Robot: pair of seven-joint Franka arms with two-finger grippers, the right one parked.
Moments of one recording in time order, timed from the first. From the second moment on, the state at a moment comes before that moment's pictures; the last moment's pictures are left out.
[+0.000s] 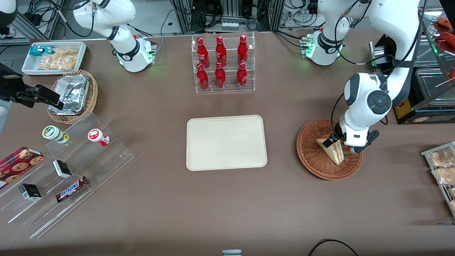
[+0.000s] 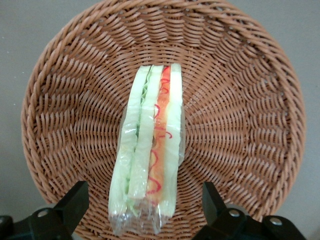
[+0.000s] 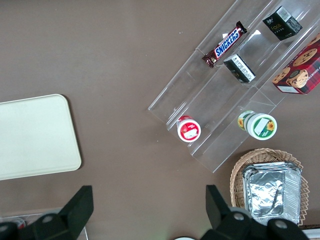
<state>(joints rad) -0.17 0.22 0.02 -2.24 -0.01 2.42 -0.80</state>
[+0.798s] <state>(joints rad) -0.17 0.26 0.02 -2.23 -0.01 2.46 -0.80</state>
